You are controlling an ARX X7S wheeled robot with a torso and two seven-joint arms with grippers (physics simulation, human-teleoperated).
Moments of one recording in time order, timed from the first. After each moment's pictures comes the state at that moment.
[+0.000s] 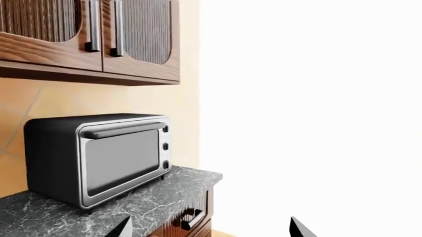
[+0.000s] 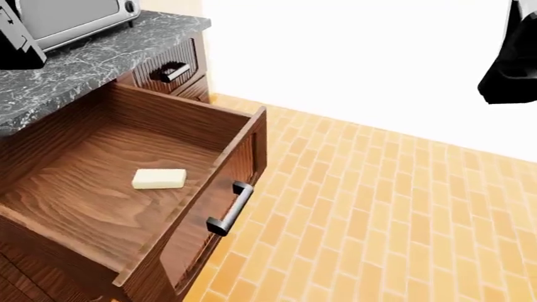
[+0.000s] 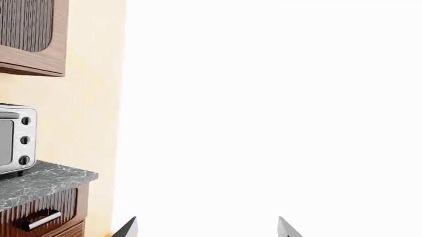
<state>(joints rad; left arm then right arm) -1.39 -0.98 0.13 0.60 -2.10 -1.00 -1.36 1.25 0.91 0.04 -0.66 1.99 1.16 1.28</state>
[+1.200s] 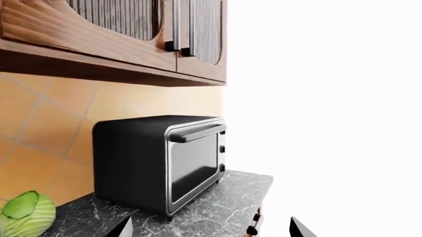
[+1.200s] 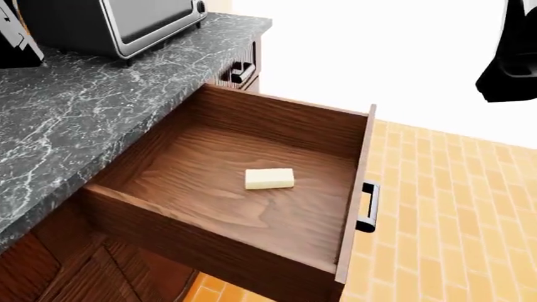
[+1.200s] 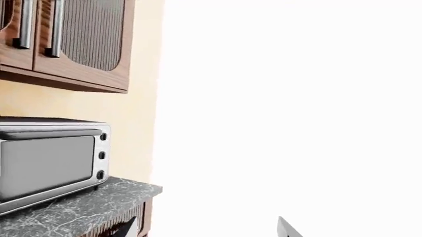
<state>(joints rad) -1.40 -1.00 0.16 0.61 -2.09 -0.97 -1.35 1.25 0.92 0.05 -0.69 1.98 1.12 1.22</state>
